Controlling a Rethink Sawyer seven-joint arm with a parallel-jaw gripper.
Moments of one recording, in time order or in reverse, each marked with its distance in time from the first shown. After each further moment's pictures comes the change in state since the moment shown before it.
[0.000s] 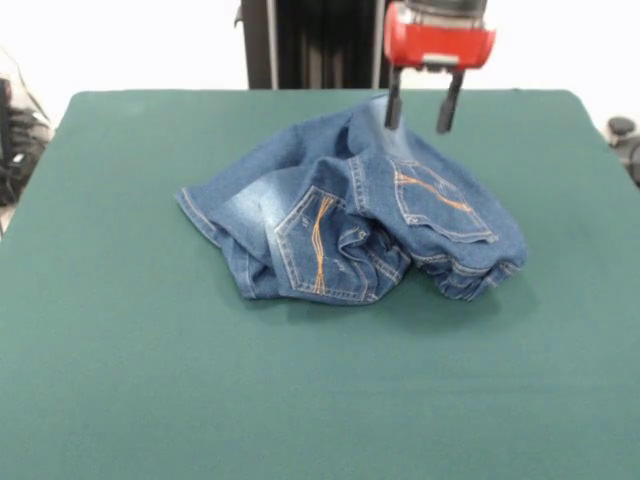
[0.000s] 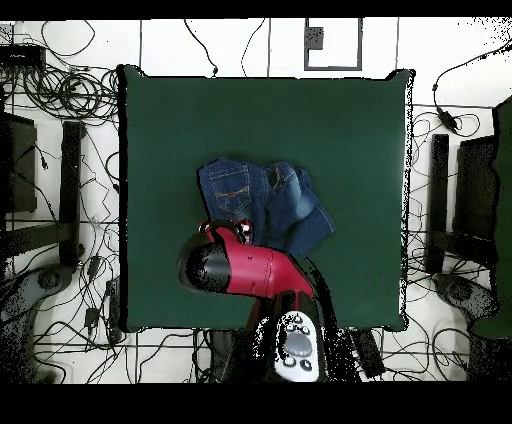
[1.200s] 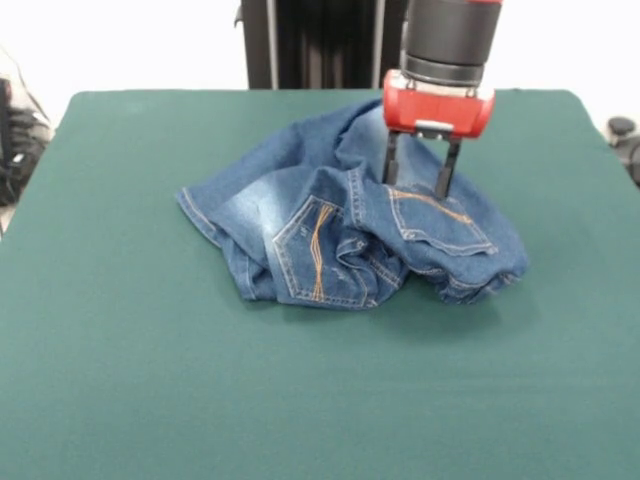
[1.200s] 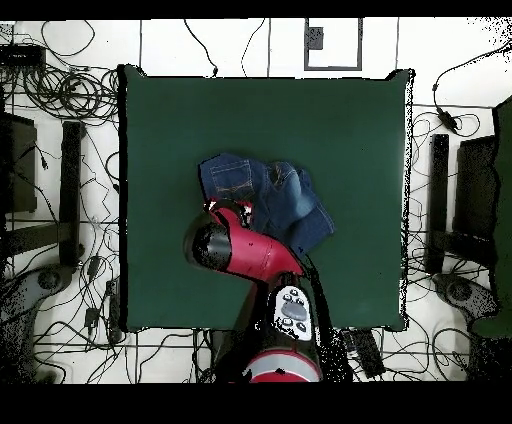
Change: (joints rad) arm 0.020 0.146 -0.001 -0.055 0.188 -0.202 0.019
